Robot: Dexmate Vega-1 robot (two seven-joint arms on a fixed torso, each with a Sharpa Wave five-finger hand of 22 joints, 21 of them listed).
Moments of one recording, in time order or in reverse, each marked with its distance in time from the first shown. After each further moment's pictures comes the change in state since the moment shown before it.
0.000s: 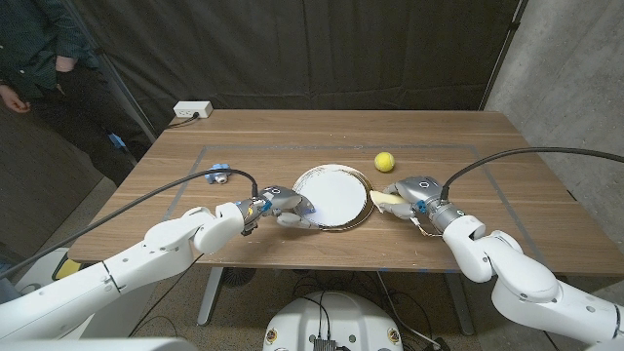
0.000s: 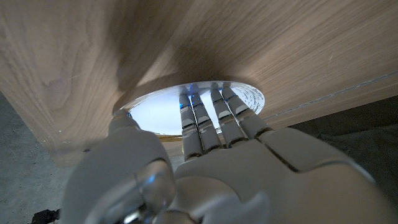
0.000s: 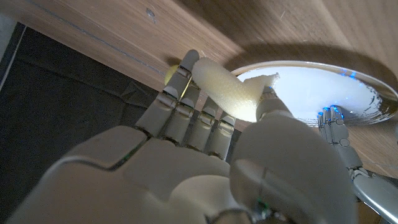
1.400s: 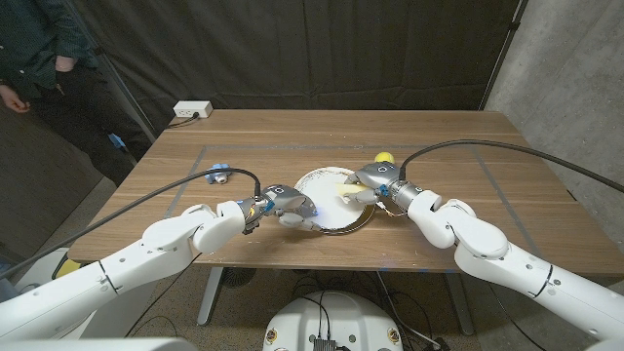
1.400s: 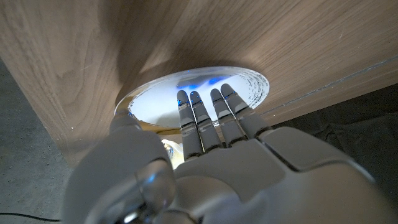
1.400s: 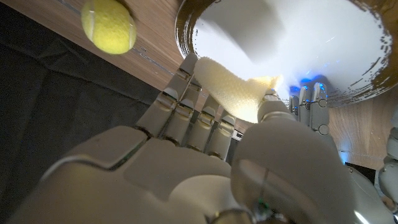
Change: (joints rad) left arm 0.012 0.000 -0.021 -0.035 0.031 -0.008 -0.022; left_hand 0.008 0.008 0.000 0.000 -0.008 0.005 0.005 -0.004 0.000 0.000 0.000 0.000 0.000 0.000 0.000 0.000 0.000 0.000 0.000 -0.008 0.000; right arm 0.276 0.196 -0.126 0.210 -0.100 0.321 0.139; right_hand -0.028 -0.006 -0.016 -0.001 0.000 0.011 0.000 -0.033 0.001 -0.009 -0.009 -0.038 0.000 -0.050 0.007 -0.011 0.000 -0.045 0.013 -0.026 0.000
